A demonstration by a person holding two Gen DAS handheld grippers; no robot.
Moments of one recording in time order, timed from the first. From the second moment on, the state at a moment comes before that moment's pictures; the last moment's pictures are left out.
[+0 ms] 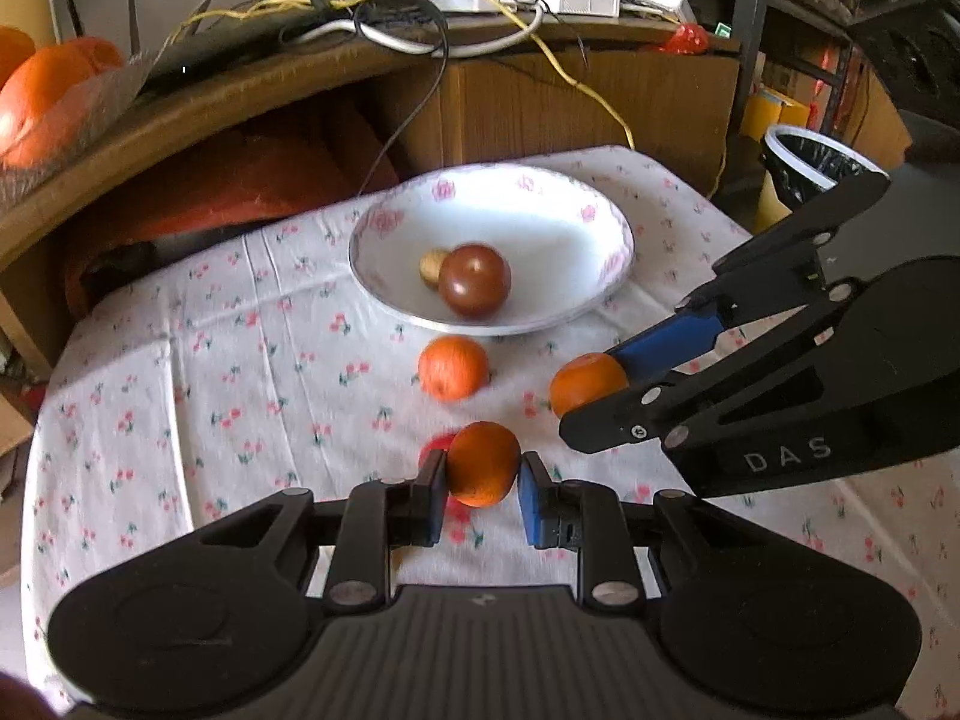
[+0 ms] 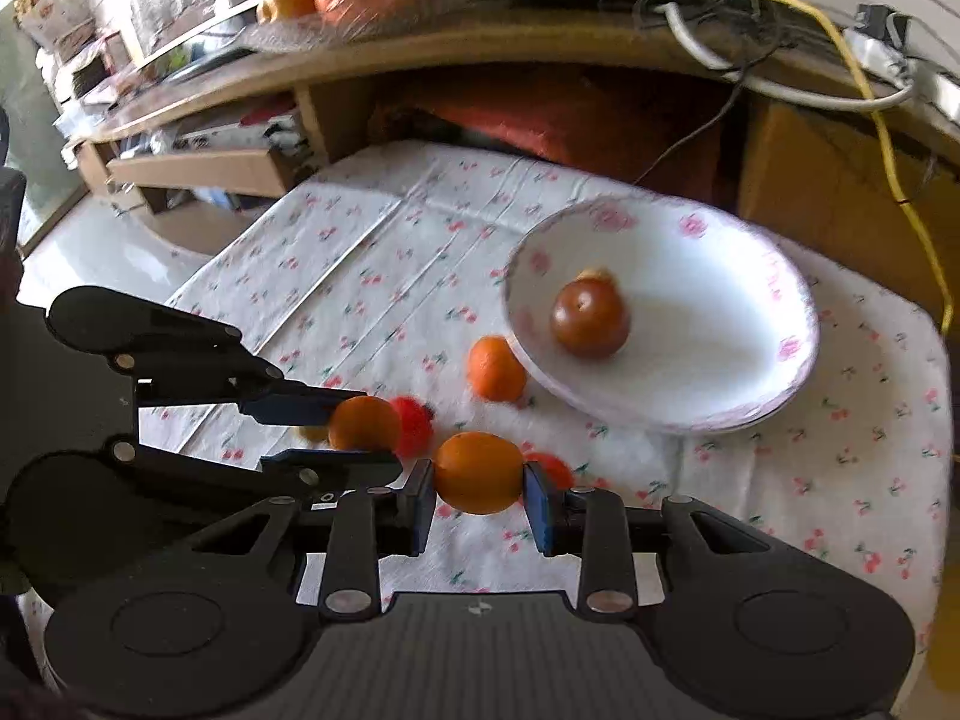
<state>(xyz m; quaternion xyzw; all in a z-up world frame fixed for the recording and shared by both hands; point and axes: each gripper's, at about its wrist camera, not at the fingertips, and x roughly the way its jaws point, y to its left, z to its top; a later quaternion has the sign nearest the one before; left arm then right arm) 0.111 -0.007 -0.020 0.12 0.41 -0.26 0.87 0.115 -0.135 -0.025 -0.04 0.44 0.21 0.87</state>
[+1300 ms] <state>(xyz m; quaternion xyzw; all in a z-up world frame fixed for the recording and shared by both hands) 0.205 -0.051 -0.023 0.10 0.38 -0.25 0.89 0.179 -0.180 -0.043 -0.01 0.43 0.11 0.90</state>
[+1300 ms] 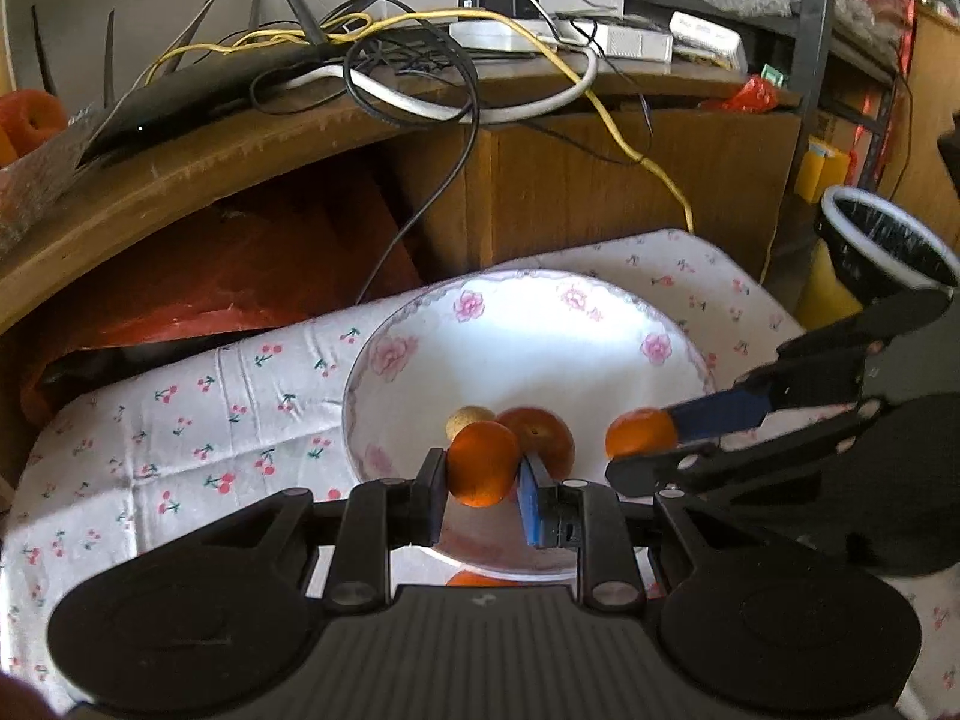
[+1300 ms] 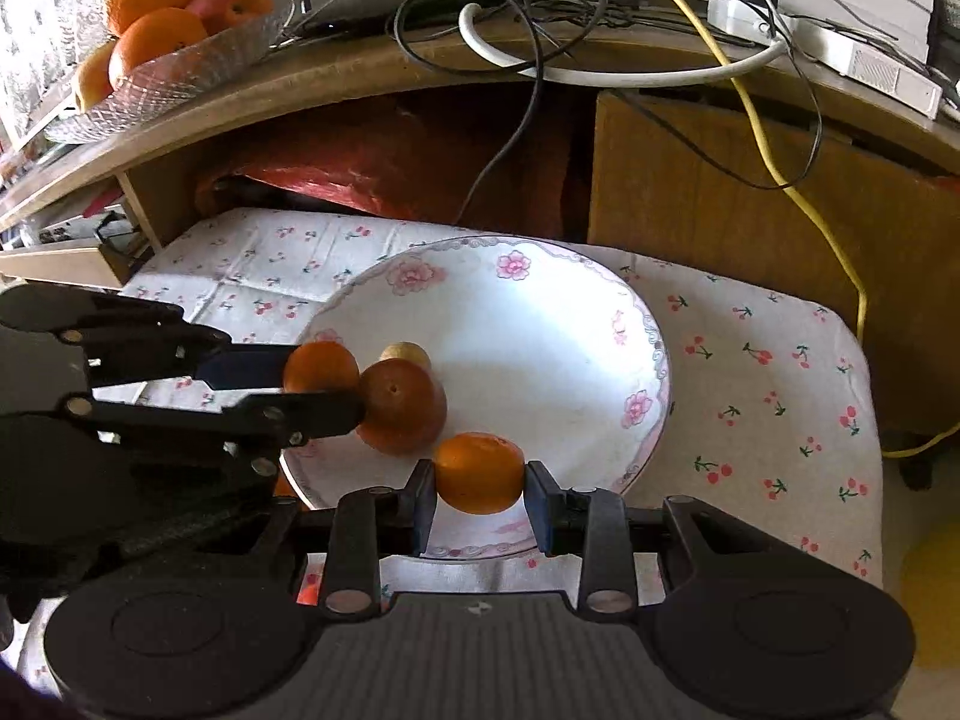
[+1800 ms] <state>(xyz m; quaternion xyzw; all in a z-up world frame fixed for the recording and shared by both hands) 0.206 -0.044 -0.025 0.08 0.37 -0.24 0.89 0.179 -0.183 -0.043 0.00 0.42 0.11 0.90</state>
